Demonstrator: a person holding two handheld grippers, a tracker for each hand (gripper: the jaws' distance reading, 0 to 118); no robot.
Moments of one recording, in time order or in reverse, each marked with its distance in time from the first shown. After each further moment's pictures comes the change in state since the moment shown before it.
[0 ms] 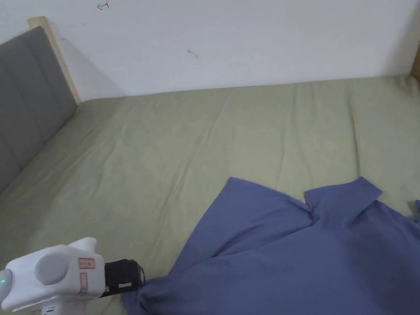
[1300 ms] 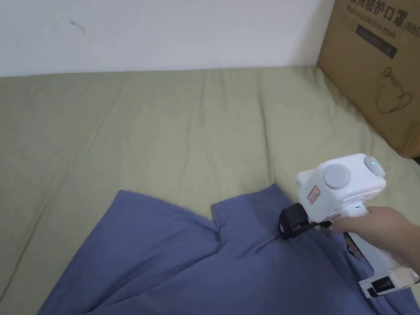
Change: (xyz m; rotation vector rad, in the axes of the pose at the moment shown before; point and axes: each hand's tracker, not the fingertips) left arm 0.058 -0.014 0.053 0.196 -0.079 -0.253; right arm 0.074 0.128 -0.309 -0.483 -0.207 0.227
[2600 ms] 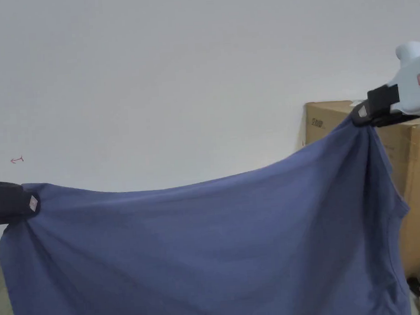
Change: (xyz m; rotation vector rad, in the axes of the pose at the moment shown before) left arm 0.067 0.287 0.186 0.471 -0.112 -0.134; right arm 0.032 -0.038 0.516 0.939 0.012 -0.167
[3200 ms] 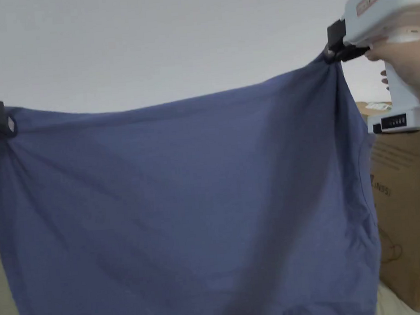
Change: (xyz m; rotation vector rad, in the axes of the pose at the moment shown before) left arm -0.028 0.114 -0.139 0.165 0.110 0.065; right arm -0.008 0.131 -0.167 0.087 -0.145 0.060
